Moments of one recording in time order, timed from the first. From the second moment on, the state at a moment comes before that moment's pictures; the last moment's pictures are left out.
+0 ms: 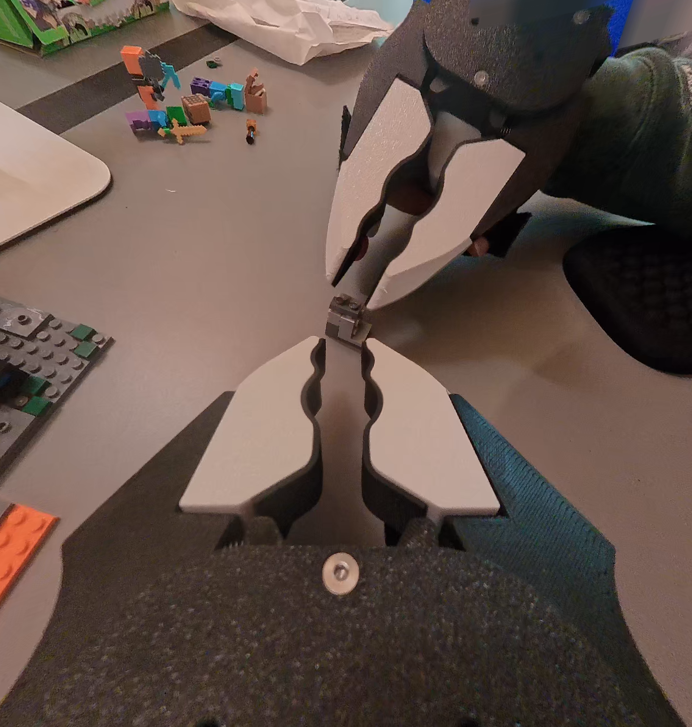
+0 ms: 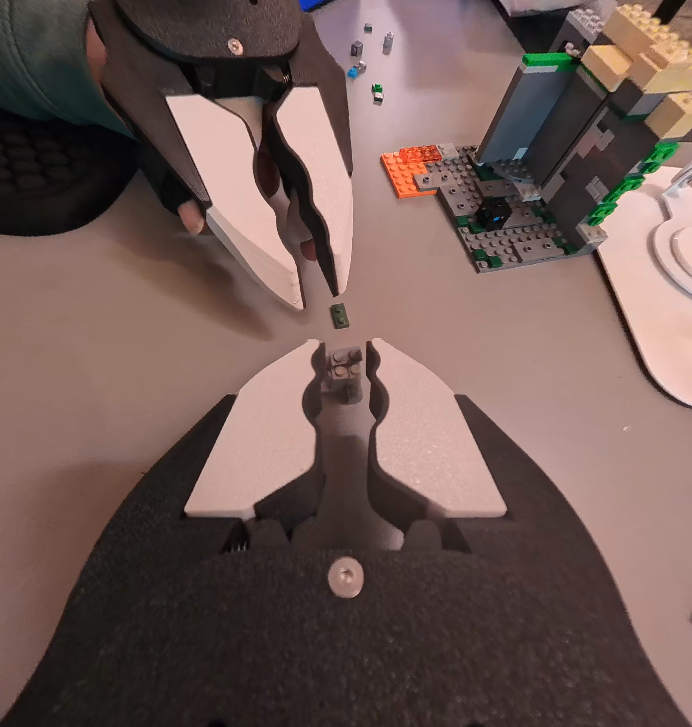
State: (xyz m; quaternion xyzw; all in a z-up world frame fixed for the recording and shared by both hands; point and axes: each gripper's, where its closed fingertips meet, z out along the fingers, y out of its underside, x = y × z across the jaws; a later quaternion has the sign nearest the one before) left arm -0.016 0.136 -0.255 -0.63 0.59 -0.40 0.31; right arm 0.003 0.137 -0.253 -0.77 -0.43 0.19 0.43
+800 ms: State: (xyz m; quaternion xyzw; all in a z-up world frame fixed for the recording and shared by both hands) left arm -0.017 0.137 -0.265 -0.64 0.61 -0.36 0.32; right arm 0.003 0.143 -0.248 -0.78 -0.45 0.18 0.40
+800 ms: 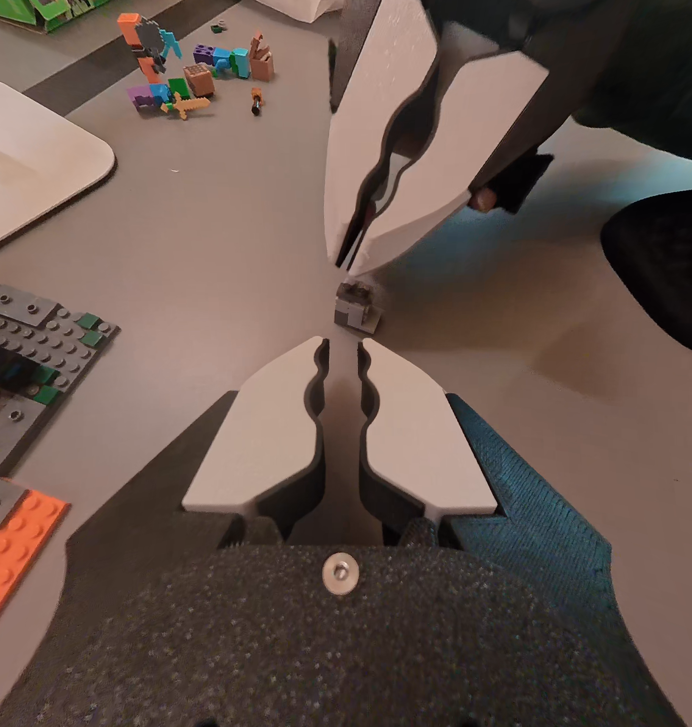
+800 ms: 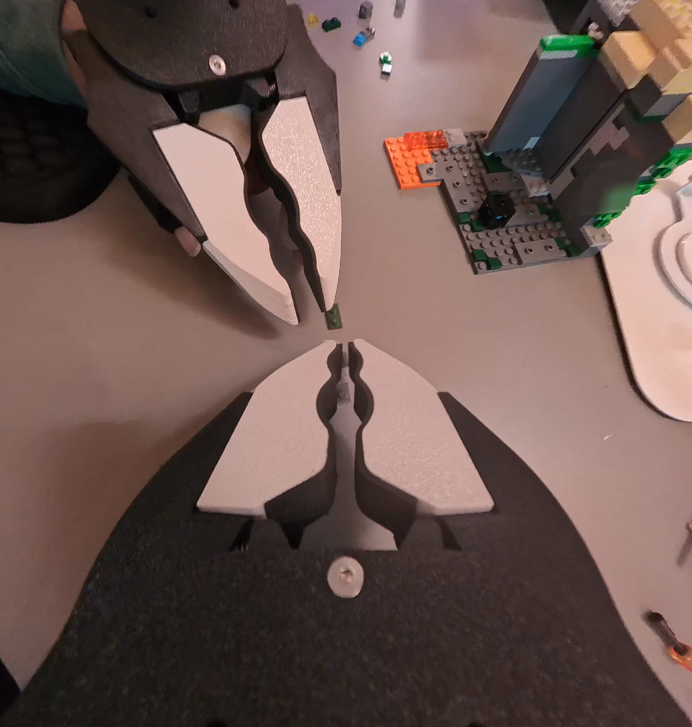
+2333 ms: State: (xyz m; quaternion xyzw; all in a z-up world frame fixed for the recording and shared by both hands) left arm -0.007 0.093 -0.223 -0.69 0.32 -0.64 0.06; right arm -0.018 0.102 -0.223 -0.68 -0.54 0.06 0.49
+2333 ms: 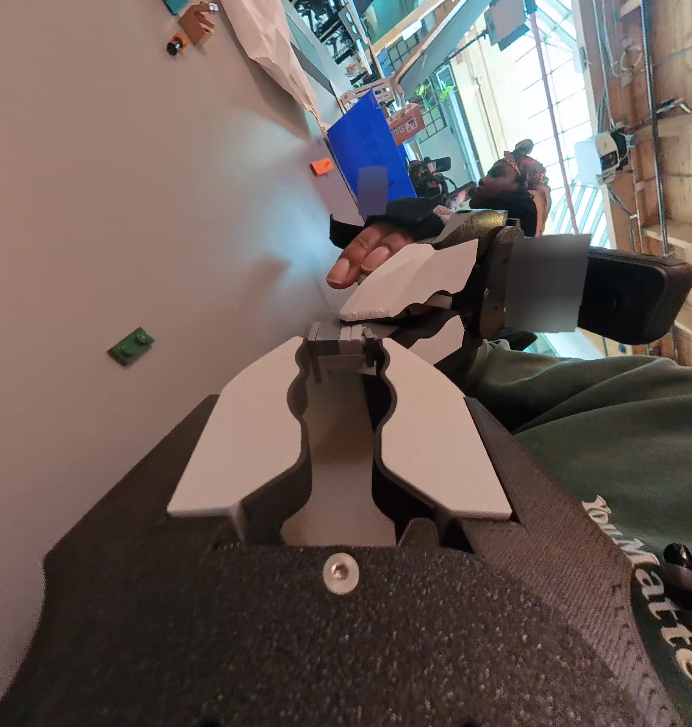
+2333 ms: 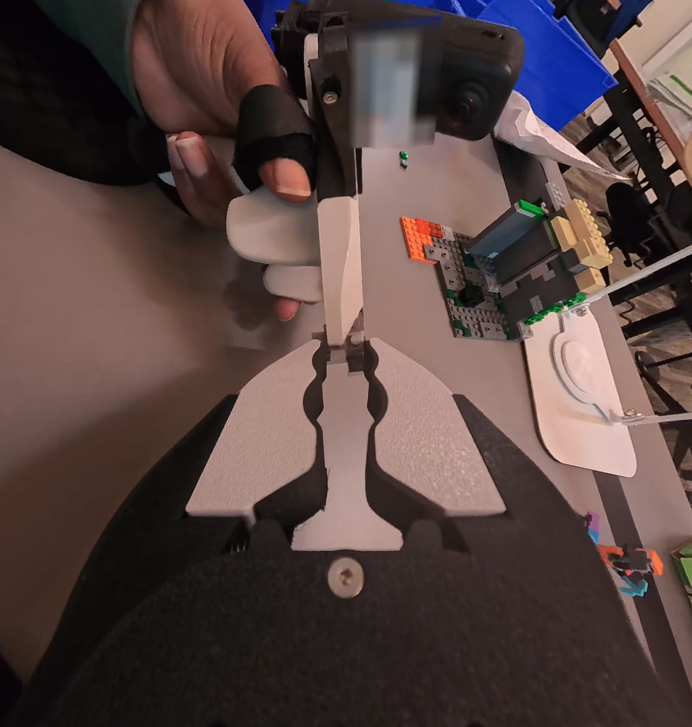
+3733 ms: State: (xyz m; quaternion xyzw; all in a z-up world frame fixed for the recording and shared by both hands) left arm -0.012 0.079 -0.174 -0.61 0.32 -0.72 0.12; right arm -0.023 0.085 -0.175 -0.58 -0.53 -0.03 0.62
